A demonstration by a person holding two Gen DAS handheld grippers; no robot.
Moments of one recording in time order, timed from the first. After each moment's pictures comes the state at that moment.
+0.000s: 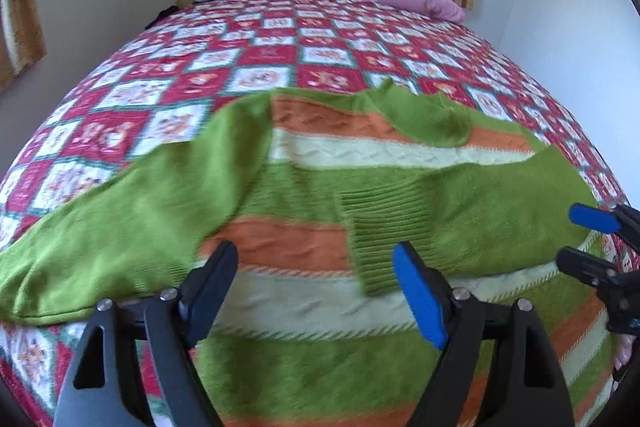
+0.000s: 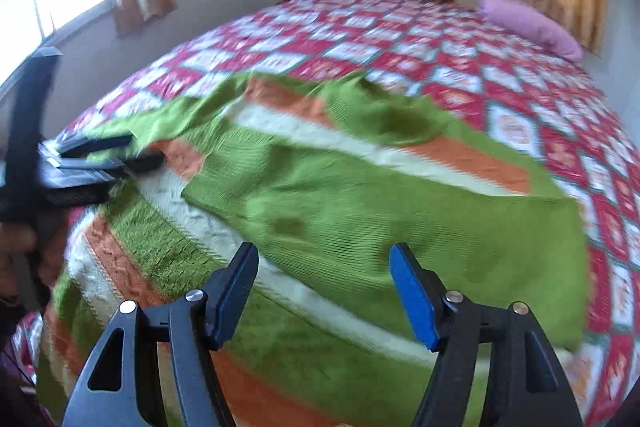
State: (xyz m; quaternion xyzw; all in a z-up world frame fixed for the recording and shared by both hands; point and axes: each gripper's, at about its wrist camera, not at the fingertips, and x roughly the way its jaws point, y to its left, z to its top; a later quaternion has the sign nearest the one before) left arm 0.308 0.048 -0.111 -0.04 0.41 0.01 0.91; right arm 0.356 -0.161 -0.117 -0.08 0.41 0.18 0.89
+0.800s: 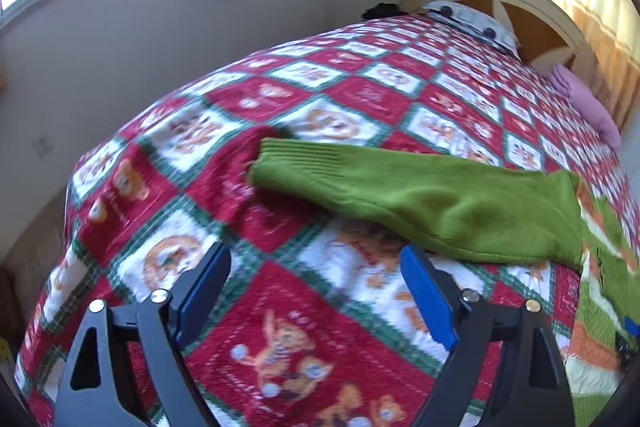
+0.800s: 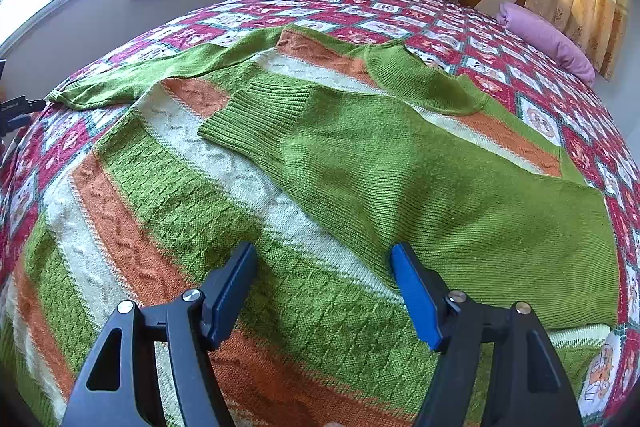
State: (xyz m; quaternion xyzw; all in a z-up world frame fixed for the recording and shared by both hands) left arm 0.145 0.326 -0.121 -0.19 0.37 0.29 0.86; right arm 0.331 -0.132 -0.151 -0.13 0.40 0.17 0.89
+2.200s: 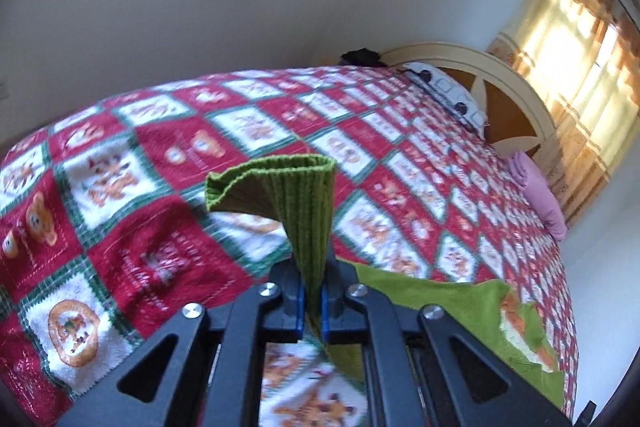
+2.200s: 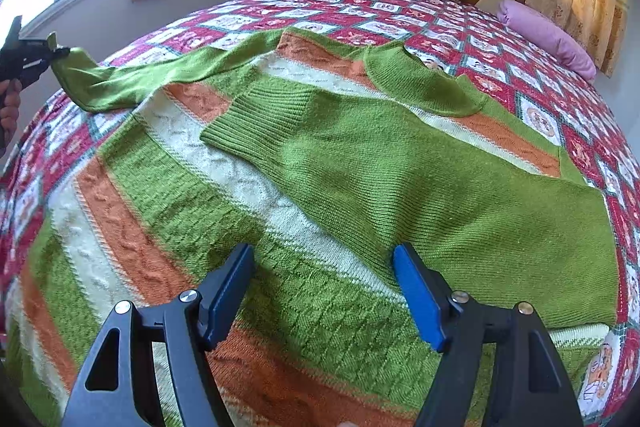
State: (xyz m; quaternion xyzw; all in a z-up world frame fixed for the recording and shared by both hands) left arm 0.197 0.346 -0.081 -0.32 0.27 0.22 0.88; right arm 0.331 -0.135 -0.142 -0.12 0.41 0.18 0.89
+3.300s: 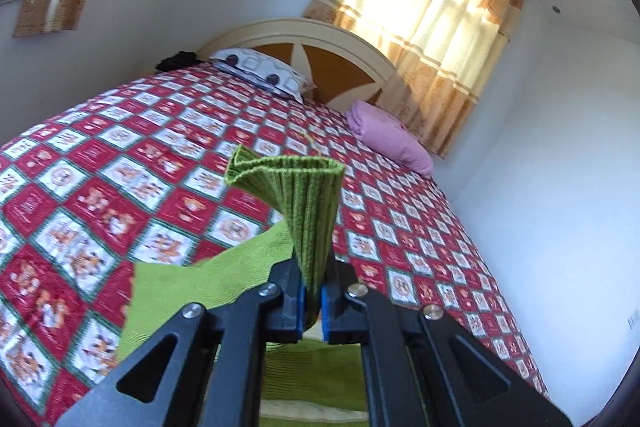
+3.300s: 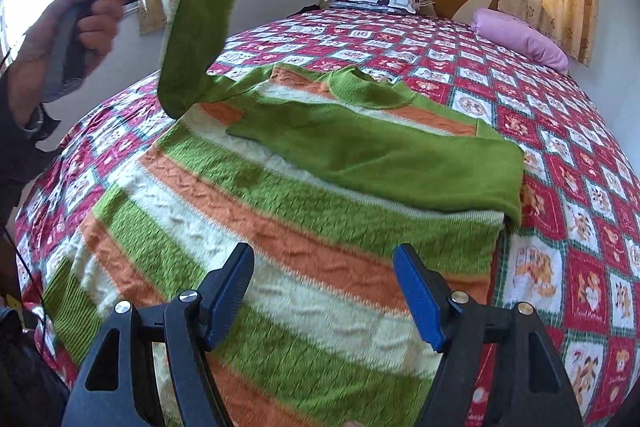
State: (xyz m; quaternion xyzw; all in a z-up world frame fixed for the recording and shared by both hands) left arm 0.313 0.089 0.020 -0.23 0.25 -0.03 0.94; right arm 0.228 -0.211 -0.100 -0.08 0.37 0.18 0.91
